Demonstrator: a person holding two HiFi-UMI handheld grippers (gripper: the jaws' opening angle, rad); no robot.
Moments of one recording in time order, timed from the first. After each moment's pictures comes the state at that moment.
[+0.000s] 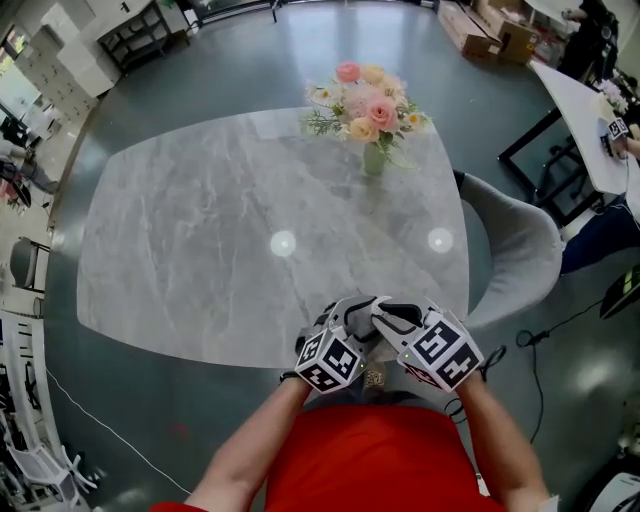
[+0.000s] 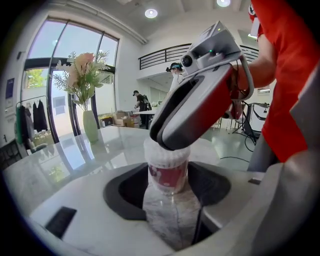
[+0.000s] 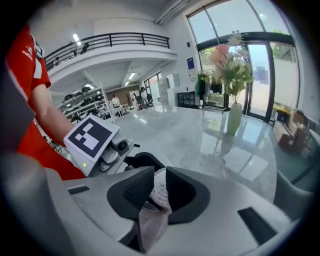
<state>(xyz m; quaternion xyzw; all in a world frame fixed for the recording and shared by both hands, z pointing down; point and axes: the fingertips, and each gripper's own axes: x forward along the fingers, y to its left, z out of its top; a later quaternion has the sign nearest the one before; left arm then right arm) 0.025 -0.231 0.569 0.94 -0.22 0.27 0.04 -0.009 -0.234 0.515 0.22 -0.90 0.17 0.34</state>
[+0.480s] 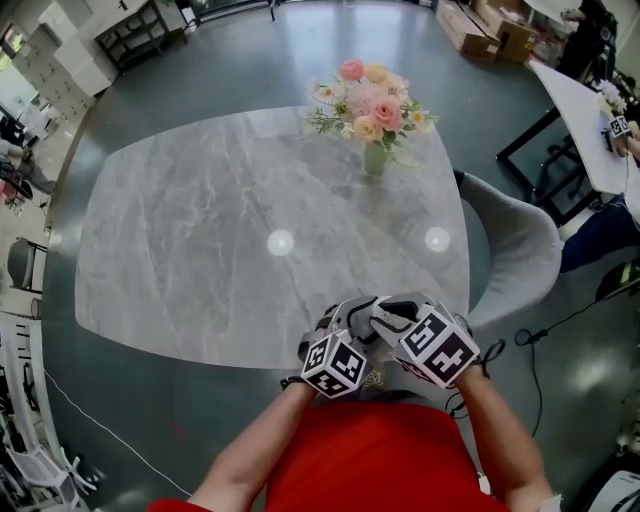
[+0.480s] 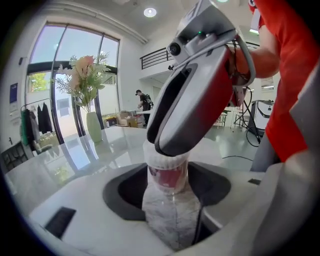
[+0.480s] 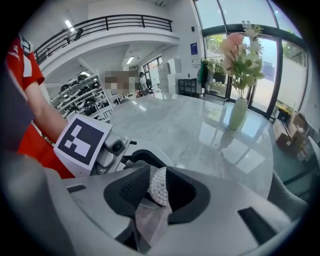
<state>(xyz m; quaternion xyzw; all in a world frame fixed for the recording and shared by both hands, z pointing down) 0.026 -0.231 0.570 0.93 -0.24 0.28 0.03 -0.011 -0.234 0.519 0.21 -0.87 0.18 0.41</state>
